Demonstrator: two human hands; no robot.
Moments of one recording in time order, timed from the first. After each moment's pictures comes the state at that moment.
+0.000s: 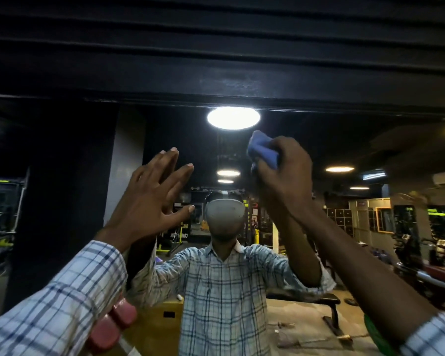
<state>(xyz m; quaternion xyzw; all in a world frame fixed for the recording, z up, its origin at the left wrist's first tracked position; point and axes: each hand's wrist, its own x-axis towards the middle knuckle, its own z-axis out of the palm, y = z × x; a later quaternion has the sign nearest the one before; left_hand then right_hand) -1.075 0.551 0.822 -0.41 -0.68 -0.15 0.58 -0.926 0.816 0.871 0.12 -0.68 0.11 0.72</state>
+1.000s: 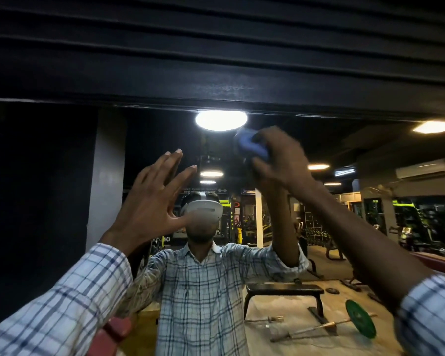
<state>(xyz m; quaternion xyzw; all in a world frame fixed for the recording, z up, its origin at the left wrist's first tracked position) -1.119 0.485 0.831 -0.44 -0.67 -0.14 0.58 -0.959 0.751 0.916 0.14 -0.74 -0.08 0.65</state>
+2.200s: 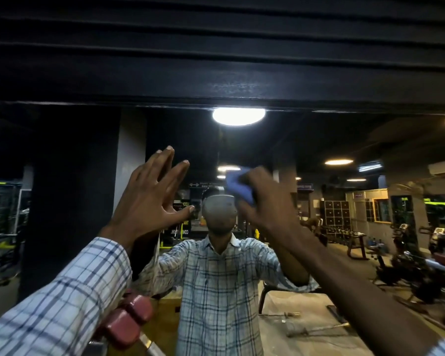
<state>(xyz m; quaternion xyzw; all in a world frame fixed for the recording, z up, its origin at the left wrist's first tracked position) -1.120 0.444 0.825 -0.40 -0.71 -0.16 0.57 -0.985 0.698 0.825 0.16 -0.77 0.01 0.62</state>
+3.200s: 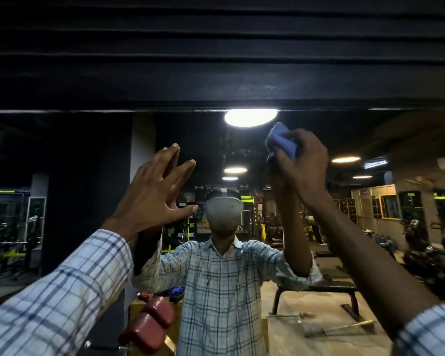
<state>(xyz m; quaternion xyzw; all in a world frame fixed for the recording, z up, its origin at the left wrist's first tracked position) -1.191 0.321 0.844 -0.42 -0.71 -0.11 0.56 -1.033 0.617 0.880 0.06 -0.65 0.14 0.75</state>
